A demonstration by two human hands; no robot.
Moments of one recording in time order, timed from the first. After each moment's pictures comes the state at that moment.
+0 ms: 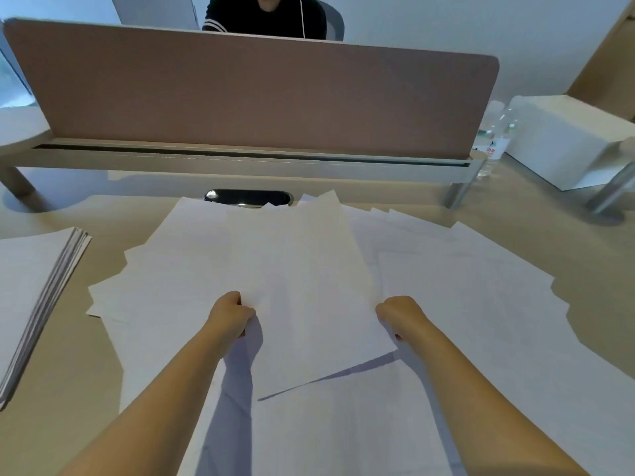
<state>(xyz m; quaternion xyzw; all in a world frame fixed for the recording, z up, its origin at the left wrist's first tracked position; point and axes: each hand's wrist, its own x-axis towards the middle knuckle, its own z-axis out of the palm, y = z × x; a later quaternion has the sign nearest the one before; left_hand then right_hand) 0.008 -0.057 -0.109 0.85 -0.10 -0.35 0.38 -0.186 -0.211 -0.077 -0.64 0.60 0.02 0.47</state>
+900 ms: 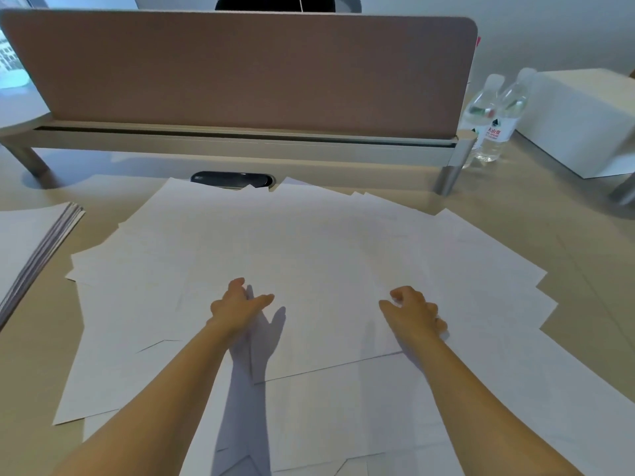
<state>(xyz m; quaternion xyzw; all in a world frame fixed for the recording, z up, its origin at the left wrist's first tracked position) -0.089 -0.099 -0.113 0.90 -0.10 -0.30 0.30 -0.277 -0.261 -0.102 -0.76 0.56 0.00 0.34</state>
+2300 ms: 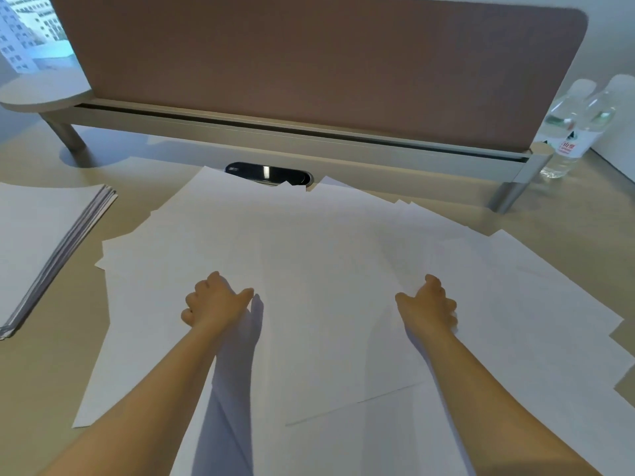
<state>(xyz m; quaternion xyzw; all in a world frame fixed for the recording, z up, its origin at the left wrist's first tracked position) -0.032 -0.079 -0.113 0.97 -0.01 -0.17 0.17 -0.198 -0.280 -0.110 -0.73 0.58 0.00 0.35</state>
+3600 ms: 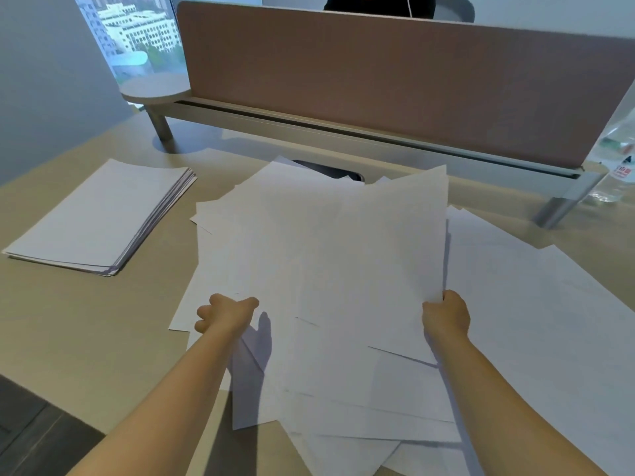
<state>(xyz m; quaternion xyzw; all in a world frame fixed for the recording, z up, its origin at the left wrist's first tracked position) -0.072 0.010 -0.103 0.90 0.17 -0.24 0.32 -0.205 -0.234 -0.120 -0.72 0.54 -0.10 0.43</state>
